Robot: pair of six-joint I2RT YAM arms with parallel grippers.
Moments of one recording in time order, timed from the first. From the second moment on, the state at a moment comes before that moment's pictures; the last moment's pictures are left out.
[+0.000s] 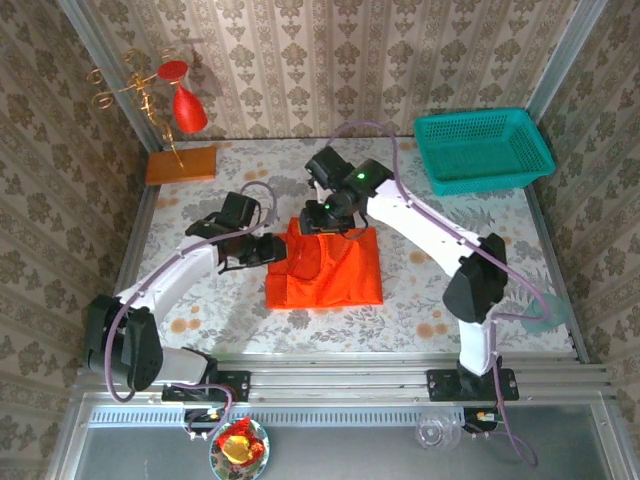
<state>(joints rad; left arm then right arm) -0.45 1.37 0.98 -0.69 0.35 -0.46 0.71 1.91 1.90 -1.11 -0.19 0.58</state>
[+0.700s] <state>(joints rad) -0.58 1.52 0.89 -0.76 0.32 -0.44 0.62 1.58 1.09 -0.89 -0.19 0.69</state>
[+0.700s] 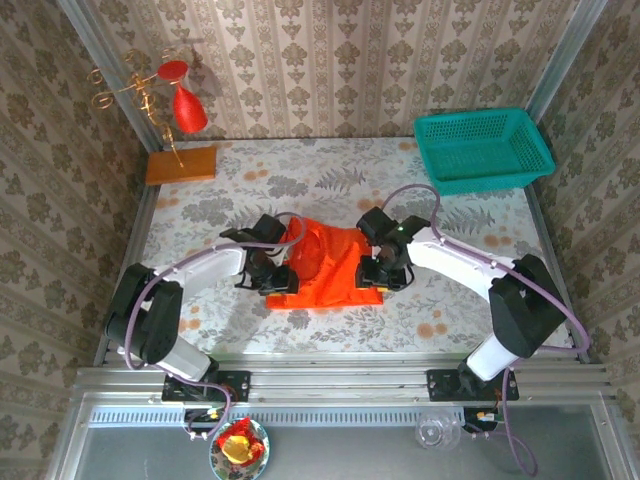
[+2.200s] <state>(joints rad) -0.48 1.45 0.67 -0.65 0.40 -0.50 0.50 1.68 0.91 -0.56 -0.37 0.73</state>
